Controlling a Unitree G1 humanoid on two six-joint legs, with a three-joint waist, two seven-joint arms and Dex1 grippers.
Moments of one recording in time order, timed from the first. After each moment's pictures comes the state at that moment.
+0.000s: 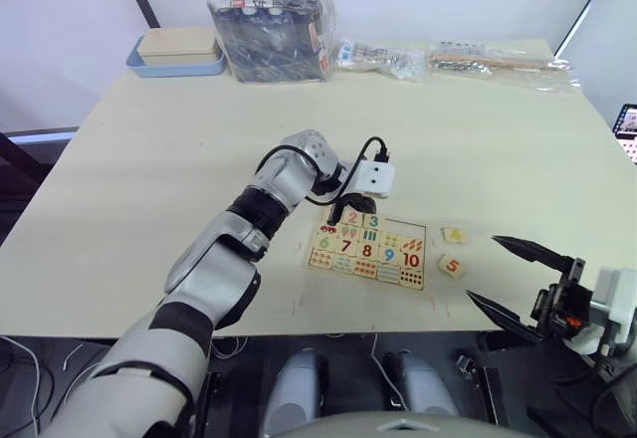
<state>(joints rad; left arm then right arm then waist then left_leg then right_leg) -1.08 0.32 -0.56 0.68 0.26 0.07 -1.33 0.42 -0.56 -0.33 -0.49 0.59 -0.09 1.06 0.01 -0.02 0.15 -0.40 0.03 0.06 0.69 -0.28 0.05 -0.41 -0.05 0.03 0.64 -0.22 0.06</state>
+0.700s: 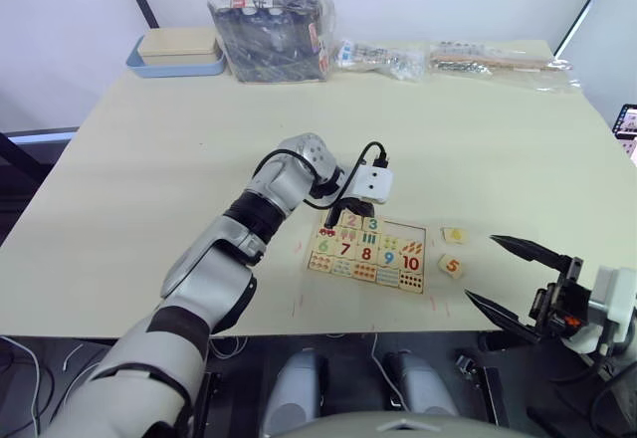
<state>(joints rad) -1.06 0.33 -0.56 0.64 0.27 0.06 -1.34 0.41 -0.56 -0.32 -0.49 0.59 -0.09 1.06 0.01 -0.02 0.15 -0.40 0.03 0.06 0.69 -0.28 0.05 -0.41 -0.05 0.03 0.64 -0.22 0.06</state>
